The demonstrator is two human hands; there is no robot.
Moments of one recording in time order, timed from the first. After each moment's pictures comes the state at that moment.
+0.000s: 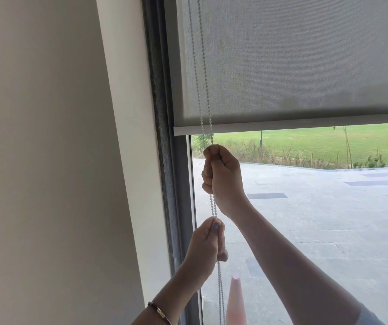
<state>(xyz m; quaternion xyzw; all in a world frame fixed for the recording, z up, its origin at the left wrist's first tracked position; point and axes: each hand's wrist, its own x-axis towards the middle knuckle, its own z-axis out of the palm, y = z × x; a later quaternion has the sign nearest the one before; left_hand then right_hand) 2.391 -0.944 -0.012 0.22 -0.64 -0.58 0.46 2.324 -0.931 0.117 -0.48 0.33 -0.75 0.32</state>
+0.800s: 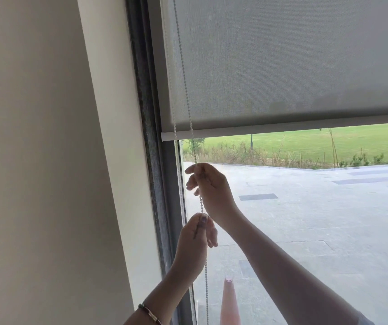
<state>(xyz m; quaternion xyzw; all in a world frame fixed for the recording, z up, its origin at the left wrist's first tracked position) 2.383 -0.940 -0.005 0.23 -0.68 -0.46 0.52 2.305 -0.924 0.088 -0.57 0.45 -0.68 0.13</state>
